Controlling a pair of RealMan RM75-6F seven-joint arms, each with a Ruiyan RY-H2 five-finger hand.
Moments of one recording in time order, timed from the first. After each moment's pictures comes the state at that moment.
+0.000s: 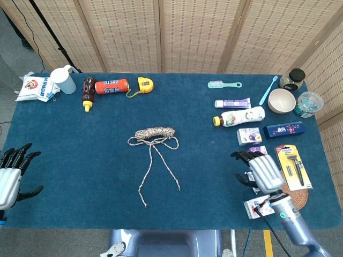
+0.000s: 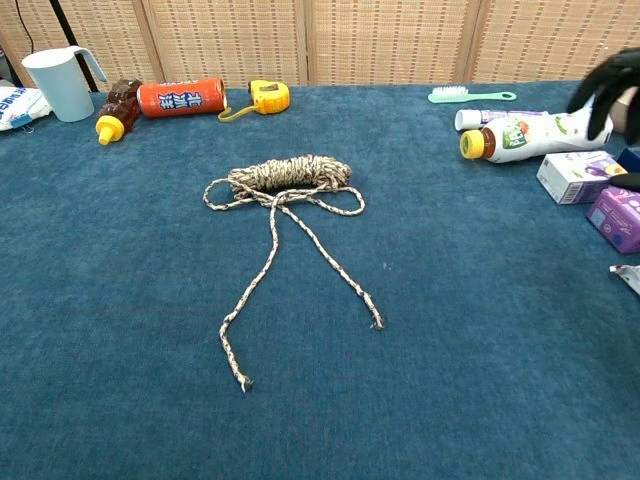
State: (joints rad) left arm -0.11 -0.98 -0.05 -1.88 1.48 1.43 0.15; right arm 0.35 -1.26 0.15 -1.66 -1.61 1.23 0.00
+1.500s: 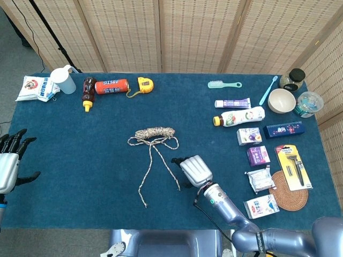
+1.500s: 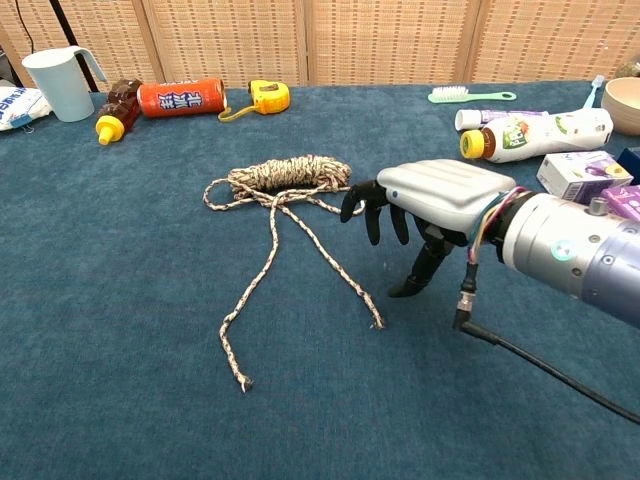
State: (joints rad) left arm -0.18 -0.98 -0.13 -1.88 1.34 1.40 0.20; right arm 0.68 -1.70 0.18 -1.54 -1.20 0.94 -0.48
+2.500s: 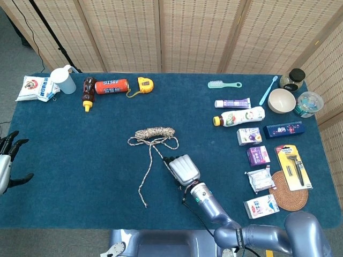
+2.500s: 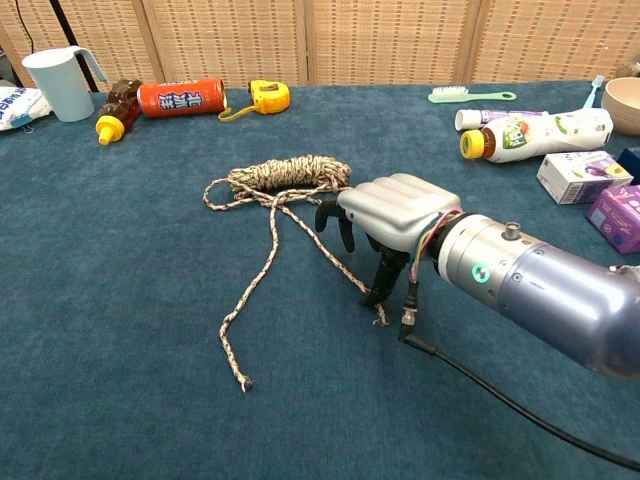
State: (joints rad) left arm -0.17 -0.95 -0.11 -1.86 1.33 1.40 0.16; right arm 0.77 -1.86 0.17 -1.39 -1.09 0.99 -0.65
